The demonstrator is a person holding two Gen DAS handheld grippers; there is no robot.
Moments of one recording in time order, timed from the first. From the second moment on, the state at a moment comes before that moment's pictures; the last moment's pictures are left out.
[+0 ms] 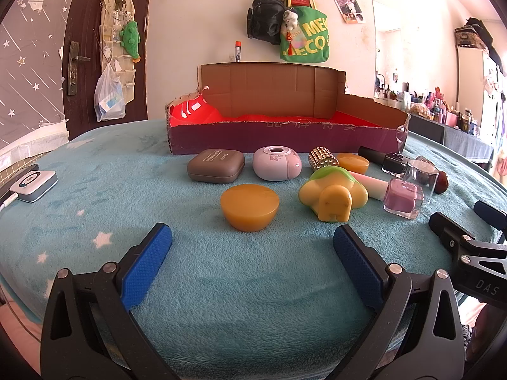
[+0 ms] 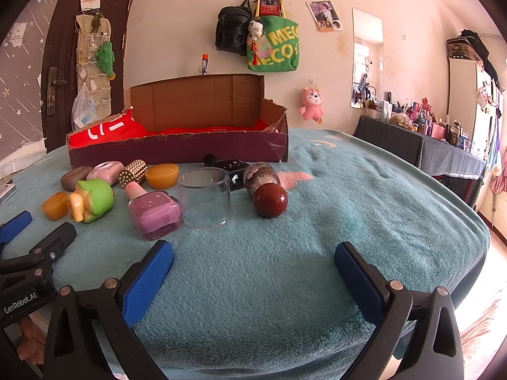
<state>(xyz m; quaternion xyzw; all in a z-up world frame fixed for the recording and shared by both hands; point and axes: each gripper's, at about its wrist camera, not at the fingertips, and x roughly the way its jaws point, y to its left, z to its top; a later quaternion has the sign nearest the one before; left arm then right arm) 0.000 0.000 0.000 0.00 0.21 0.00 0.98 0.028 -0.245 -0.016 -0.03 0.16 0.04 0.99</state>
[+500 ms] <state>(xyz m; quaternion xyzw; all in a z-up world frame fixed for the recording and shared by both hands) 0.001 0.001 0.001 -0.01 0.22 0.00 0.98 0.027 -0.245 -0.018 -0.03 0.16 0.04 0.99</state>
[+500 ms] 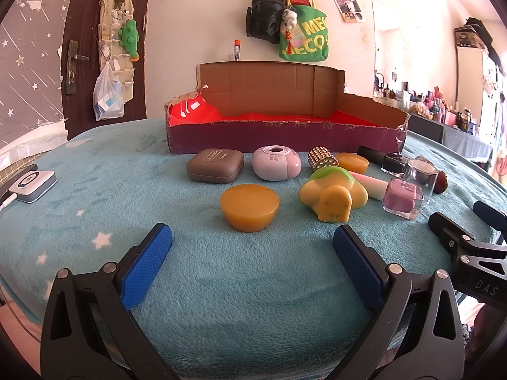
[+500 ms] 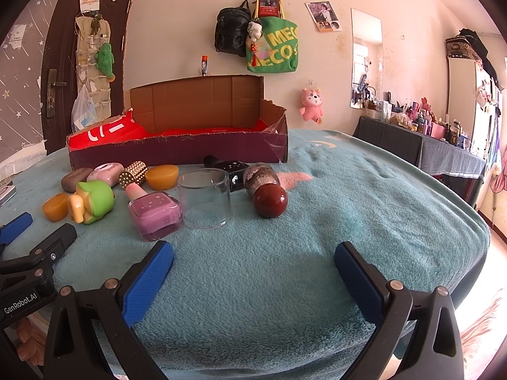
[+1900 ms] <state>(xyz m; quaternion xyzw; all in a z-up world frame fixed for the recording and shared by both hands) 0.064 0.030 0.033 0.00 0.39 -0.07 0.92 0.121 -0.274 0.034 -0.03 0.29 0.07 0.96</state>
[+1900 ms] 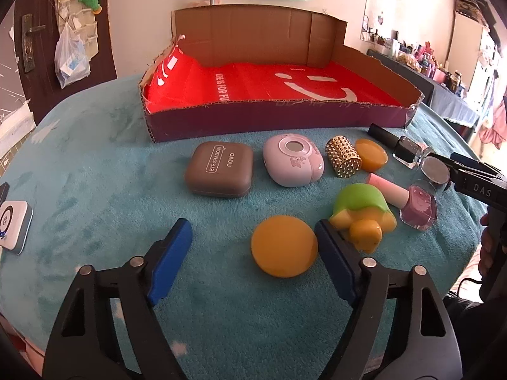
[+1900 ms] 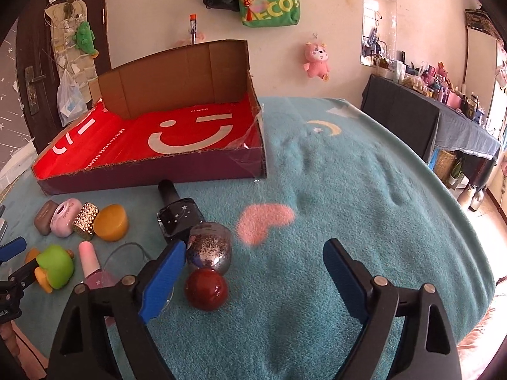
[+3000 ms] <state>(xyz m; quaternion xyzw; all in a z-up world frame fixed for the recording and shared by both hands) 0.071 0.028 0.063 -0.01 0.34 -0.09 0.94 0.092 -0.258 0.053 -0.03 0.26 0.14 0.95</state>
